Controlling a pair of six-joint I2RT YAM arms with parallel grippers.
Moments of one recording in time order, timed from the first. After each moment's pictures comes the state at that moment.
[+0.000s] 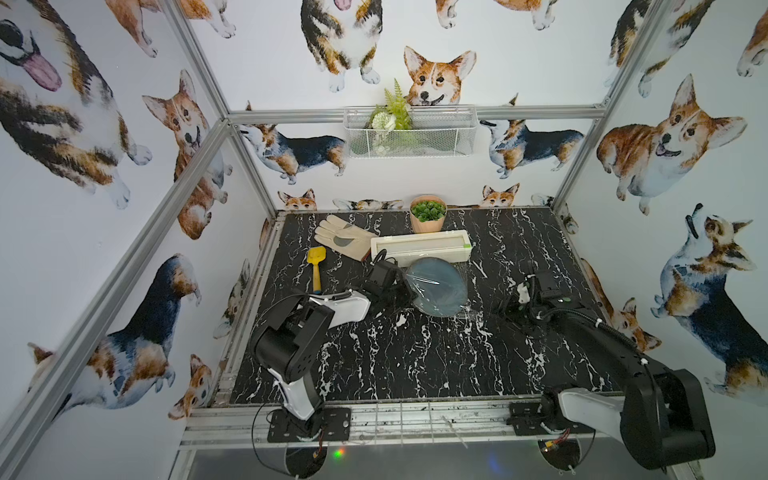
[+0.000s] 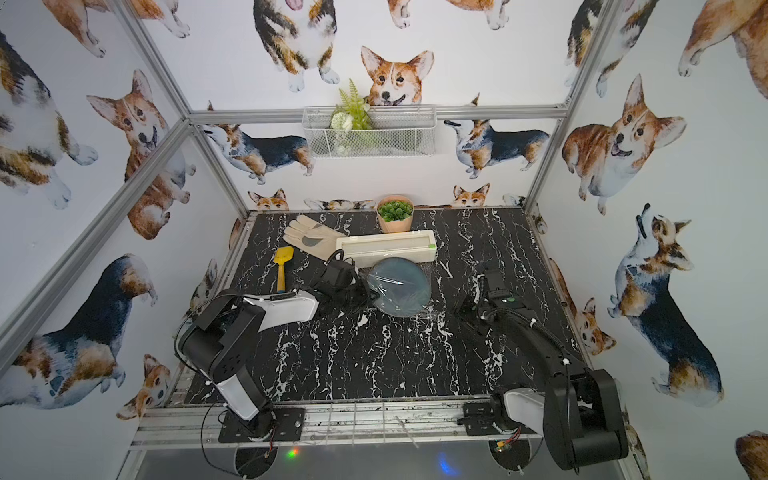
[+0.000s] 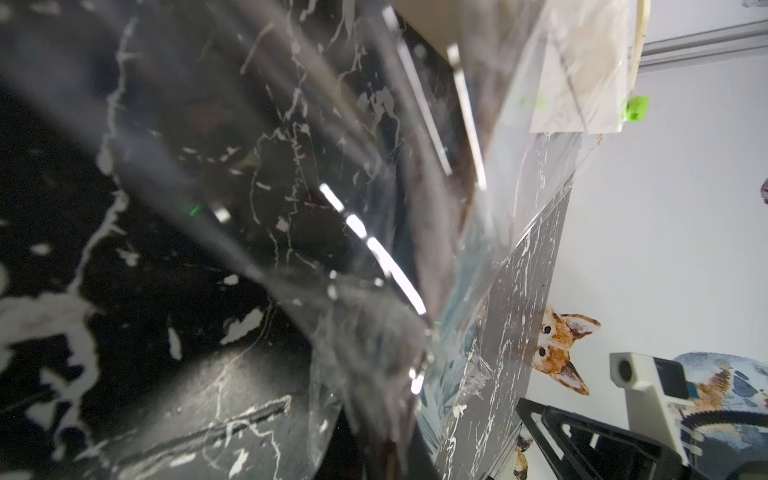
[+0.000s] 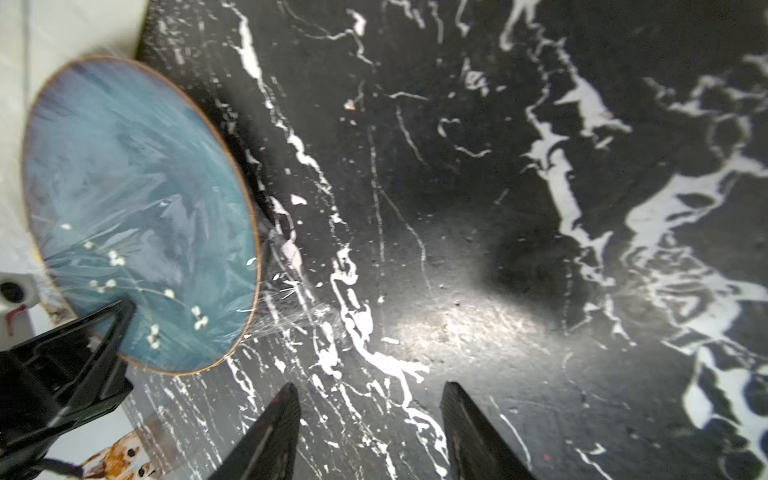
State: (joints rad) left arm -0.59 1.74 0.85 0.10 0.34 -1.07; right arm 0.21 1.15 0.64 -0.58 -0.34 0.79
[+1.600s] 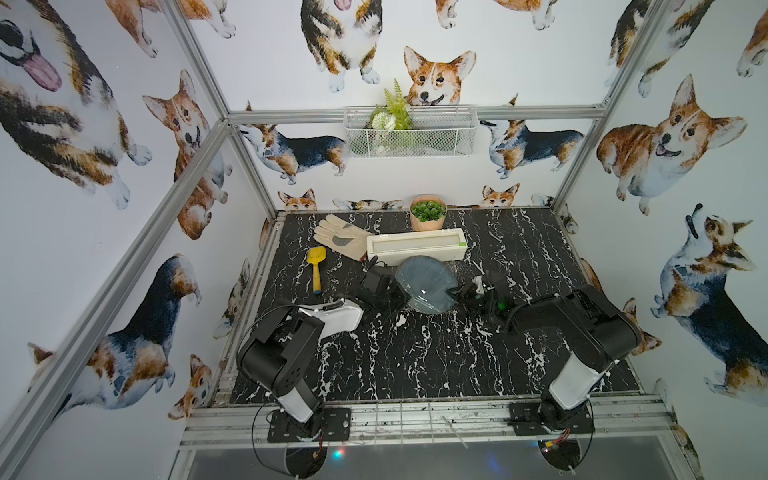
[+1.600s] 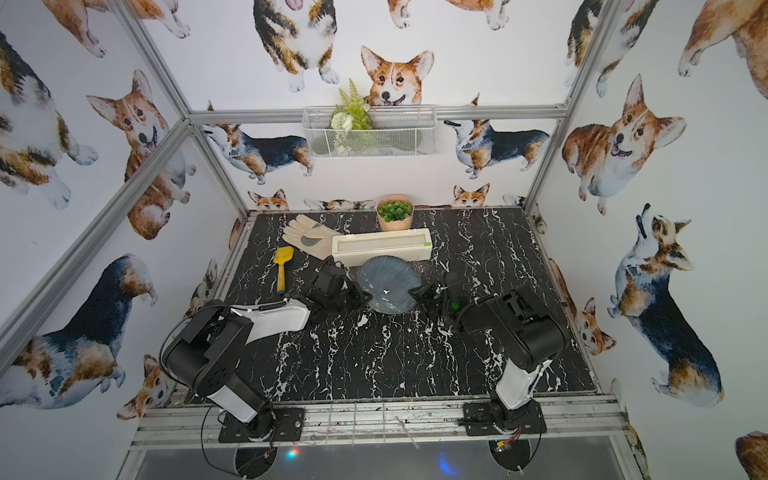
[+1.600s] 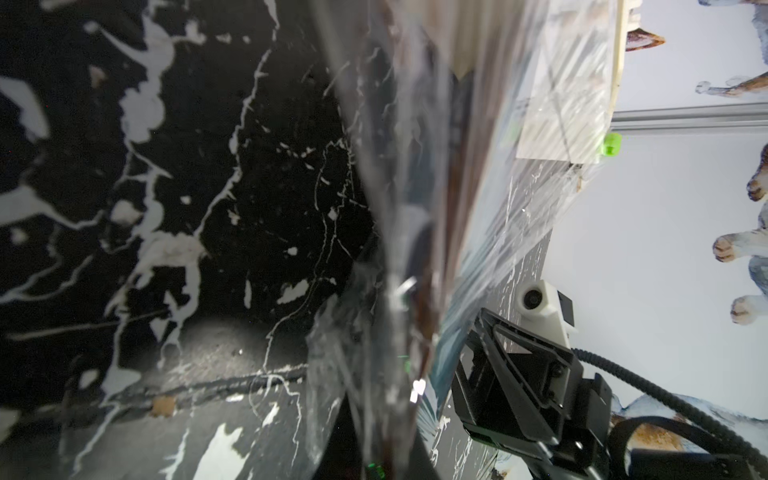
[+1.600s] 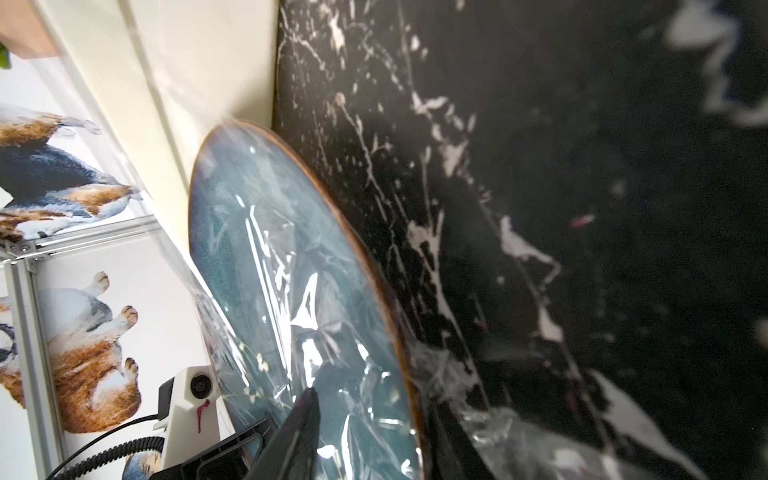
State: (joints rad) left arm -0.59 1.63 0.73 0.18 0.29 -1.20; right arm 0.48 1.71 0.54 0.57 -0.36 1.38
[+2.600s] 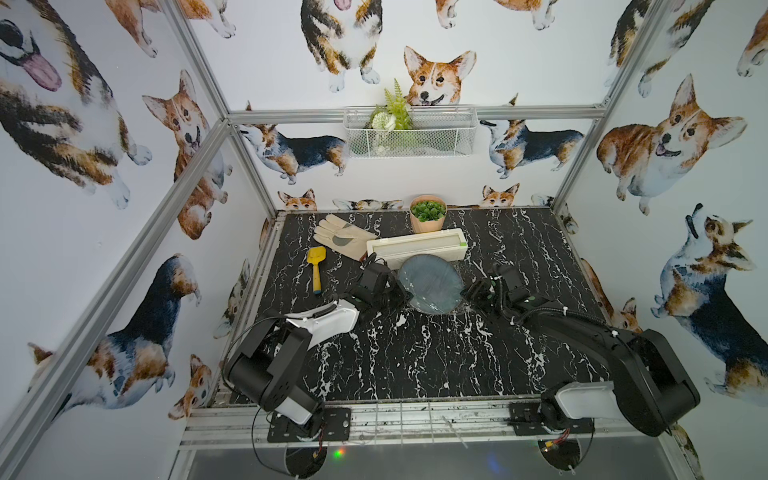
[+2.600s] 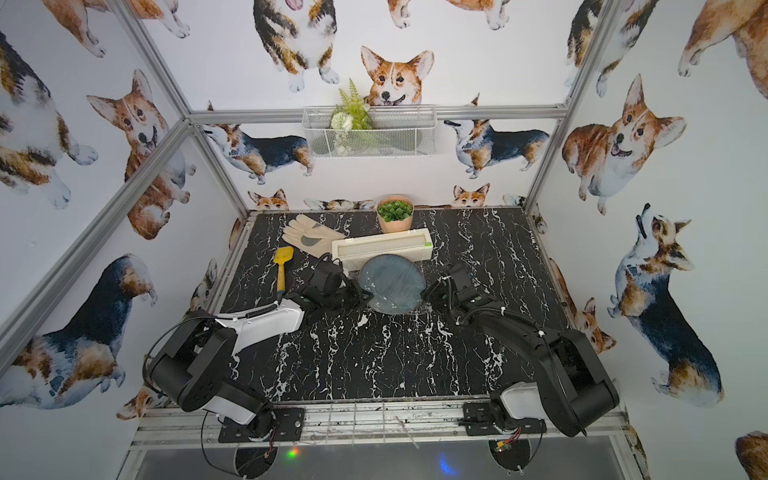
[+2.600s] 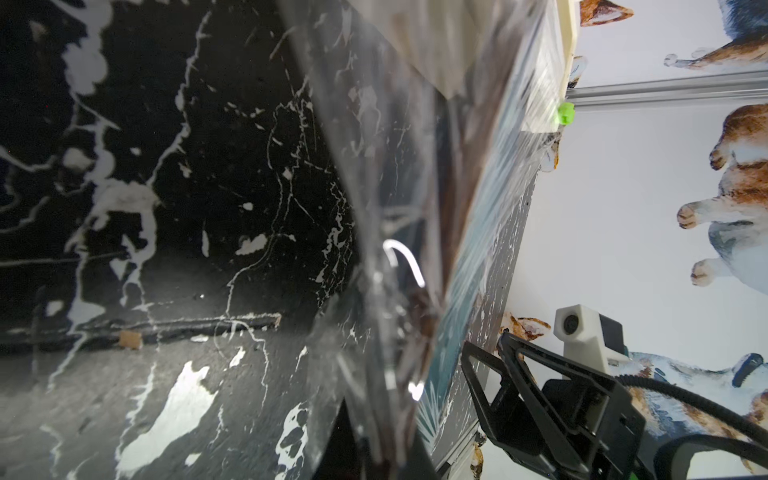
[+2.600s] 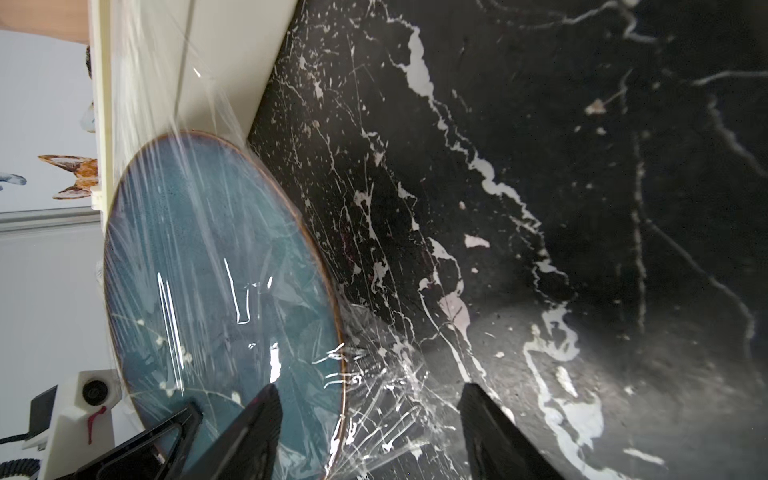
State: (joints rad) left arm -0.59 1.55 0.75 0.09 0.33 -1.19; right arm 0.49 1.35 0.66 -0.18 -0.16 1.16
